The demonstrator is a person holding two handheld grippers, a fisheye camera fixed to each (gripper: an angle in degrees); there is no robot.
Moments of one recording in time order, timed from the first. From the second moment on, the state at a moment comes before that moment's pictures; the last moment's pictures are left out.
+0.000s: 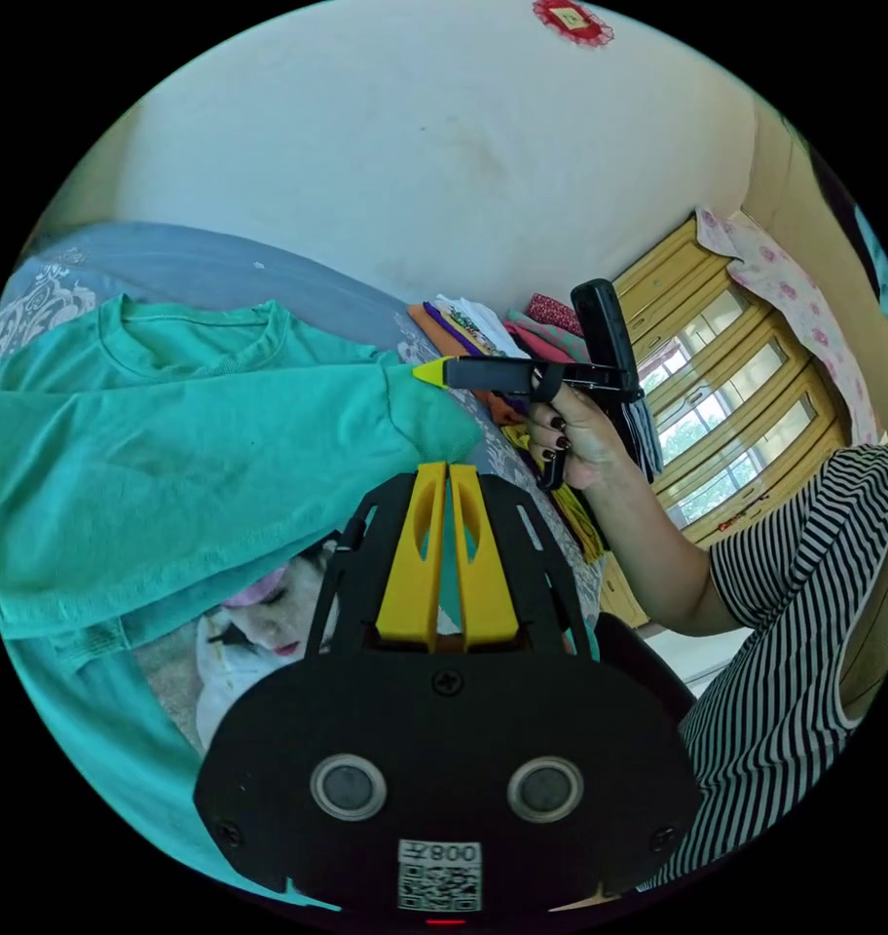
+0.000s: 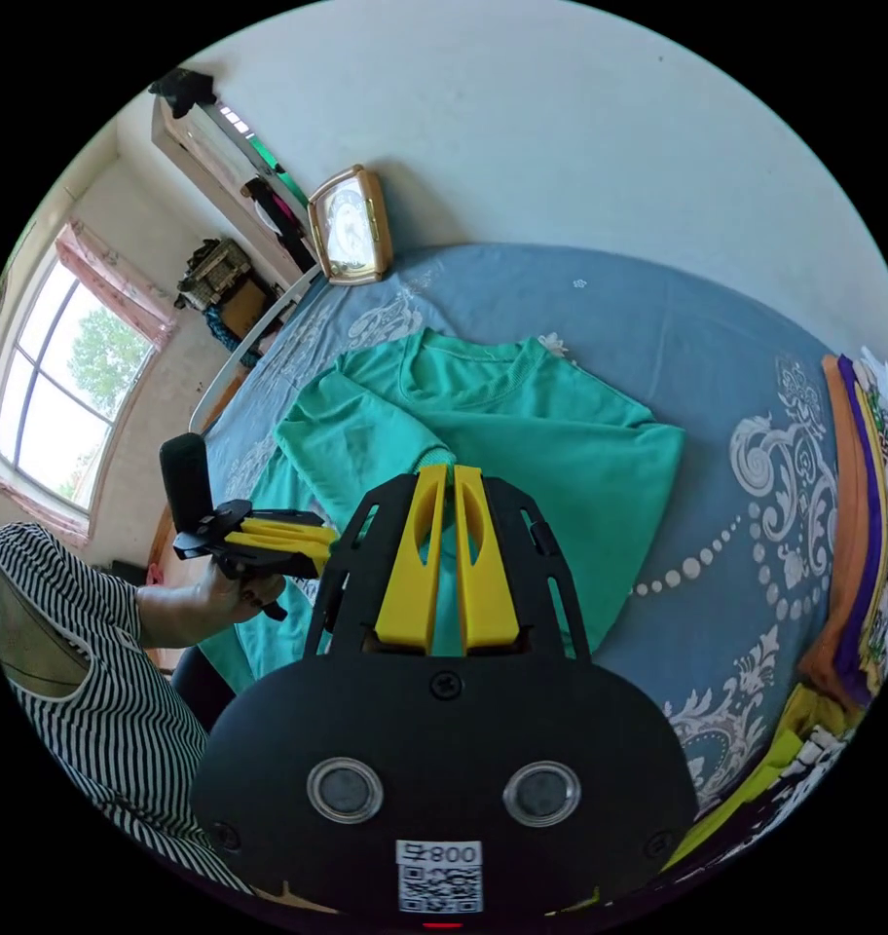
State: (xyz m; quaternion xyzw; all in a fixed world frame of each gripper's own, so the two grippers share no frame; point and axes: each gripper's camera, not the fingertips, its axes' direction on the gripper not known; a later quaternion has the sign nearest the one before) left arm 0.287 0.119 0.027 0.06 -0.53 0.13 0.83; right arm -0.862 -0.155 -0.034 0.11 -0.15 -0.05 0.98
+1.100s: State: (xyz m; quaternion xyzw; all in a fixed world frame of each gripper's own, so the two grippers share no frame) left arm 0.204 0.049 0.043 -0.03 -0.53 0.03 0.85; right arm -0.803 -0.146 0.056 0.05 -0.10 0.02 0.99
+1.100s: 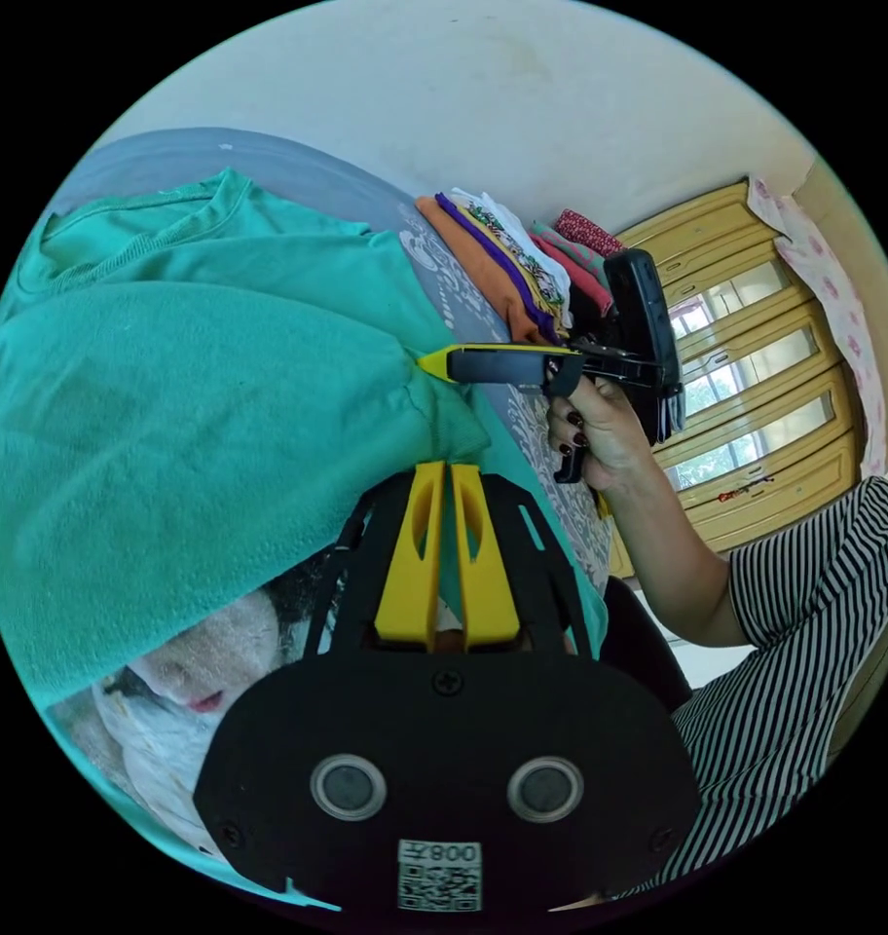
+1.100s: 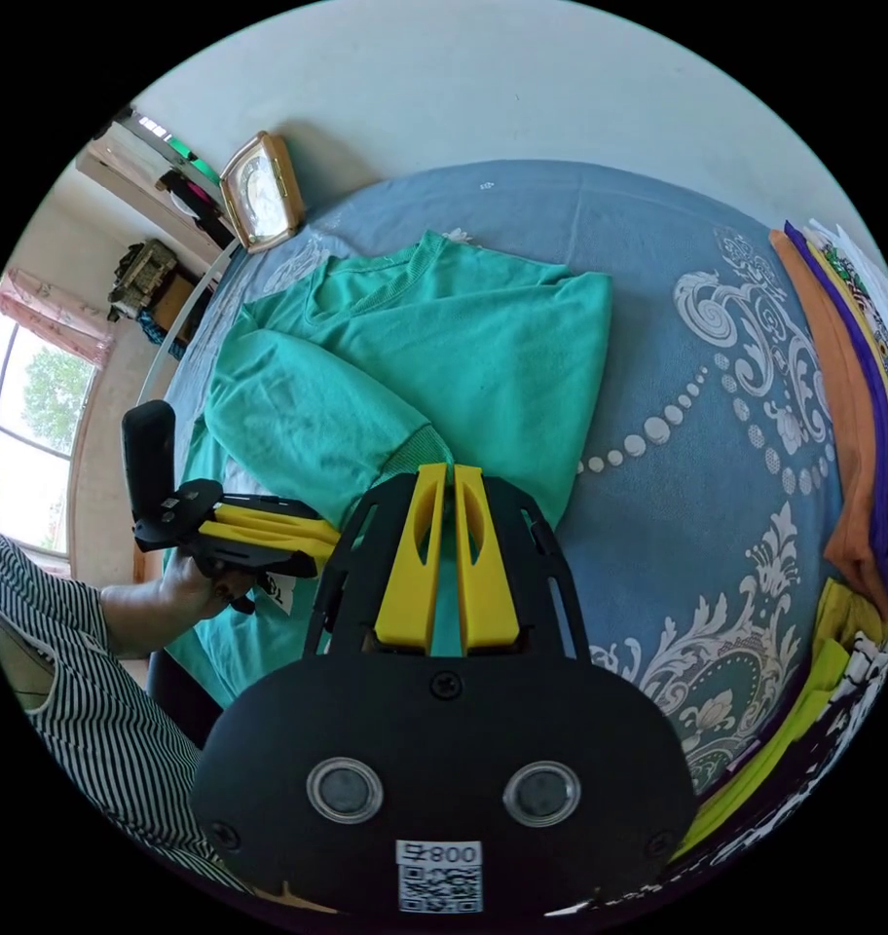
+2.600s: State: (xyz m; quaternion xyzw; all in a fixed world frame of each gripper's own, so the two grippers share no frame) left arm 0.272 0.320 -0.314 0.42 -0.49 -0.03 0.76; right arm -1.232 -0.584 0.040 0.03 -0.21 -0.26 0.94
